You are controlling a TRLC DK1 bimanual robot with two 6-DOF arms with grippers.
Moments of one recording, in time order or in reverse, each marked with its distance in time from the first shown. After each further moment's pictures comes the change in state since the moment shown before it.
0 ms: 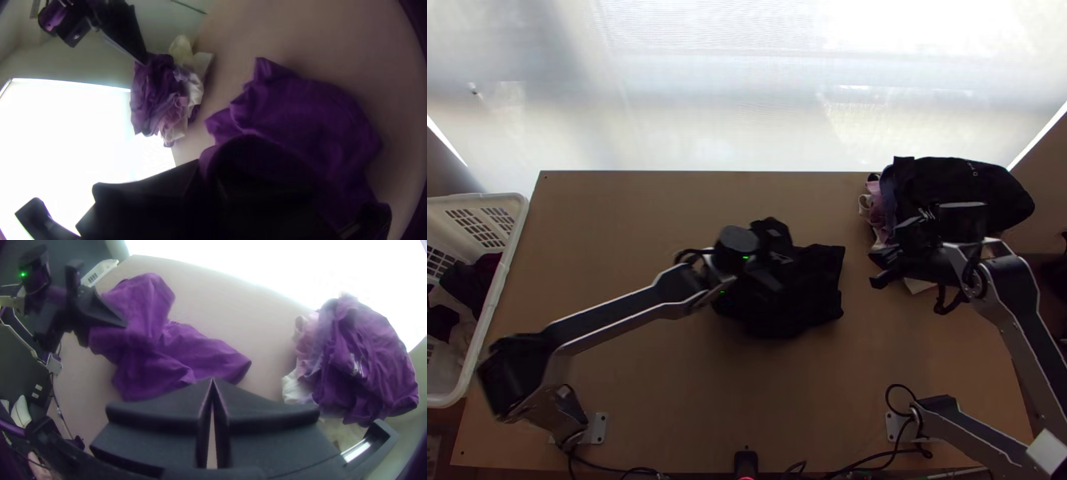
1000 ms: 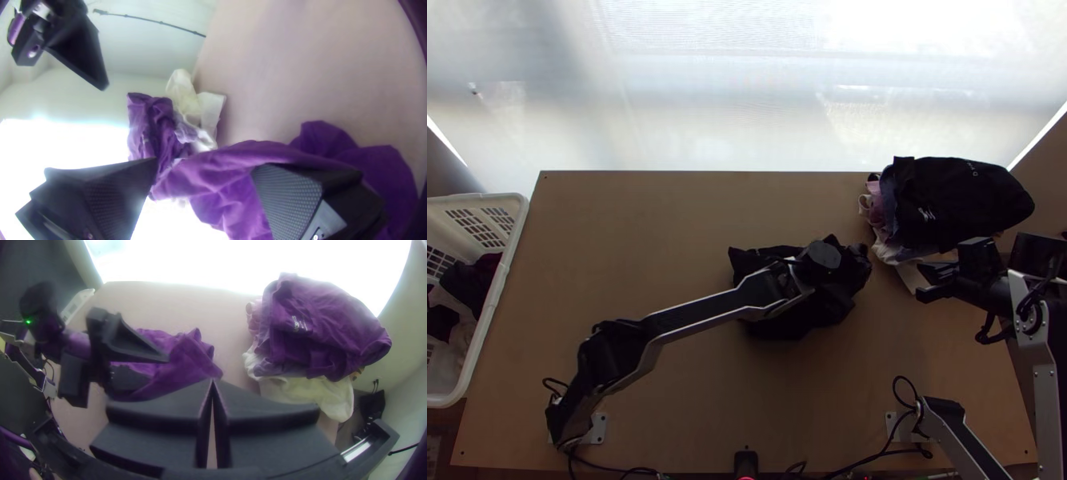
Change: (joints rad) left arm -0.179 0.432 0.517 -0.049 -0.029 0.024; right arm -0.330 -0.214 -0.044 -0.127 -0.104 -0.055
